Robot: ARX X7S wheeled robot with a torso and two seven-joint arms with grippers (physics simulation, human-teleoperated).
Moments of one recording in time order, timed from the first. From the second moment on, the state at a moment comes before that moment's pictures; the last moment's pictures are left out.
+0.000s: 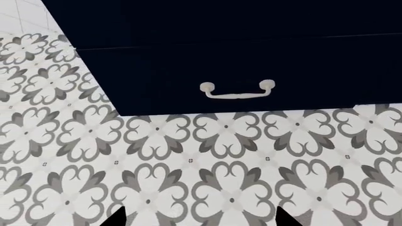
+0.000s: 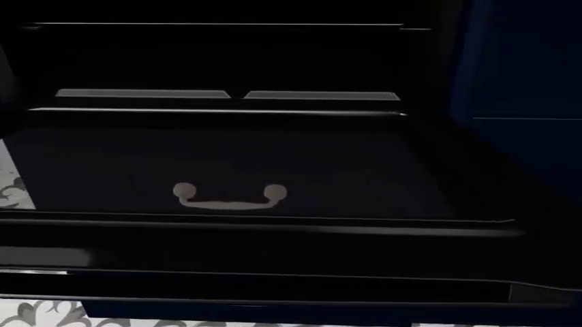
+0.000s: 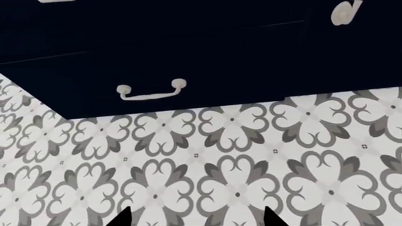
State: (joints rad) left arm -0.23 -0.30 0.35 -0.09 -0.52 -0.64 -0.38; right arm 0.26 0.26 -0.32 0.22 0.65 0.57 0.26
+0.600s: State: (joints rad) left arm -0.23 -0.30 0.36 -0.09 -0.52 -0.64 -0.39; right arm 0.26 0.26 -0.32 0.22 0.66 0.56 0.26
